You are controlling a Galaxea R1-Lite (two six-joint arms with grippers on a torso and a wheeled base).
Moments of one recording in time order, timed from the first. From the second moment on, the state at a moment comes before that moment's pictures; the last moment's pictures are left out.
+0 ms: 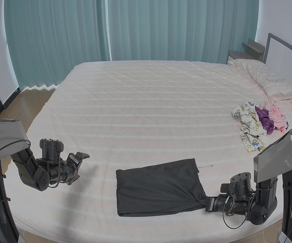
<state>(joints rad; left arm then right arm) -0.08 2.19 -0.63 -0.90 -0.16 -1.08 0.43 2.38 -0.20 -1.48 0.15 0.52</state>
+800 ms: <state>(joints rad) -0.26 2.22 -0.45 -1.23 -0.16 -0.88 0.37 2.36 -0.30 -1.49 0.15 0.52</state>
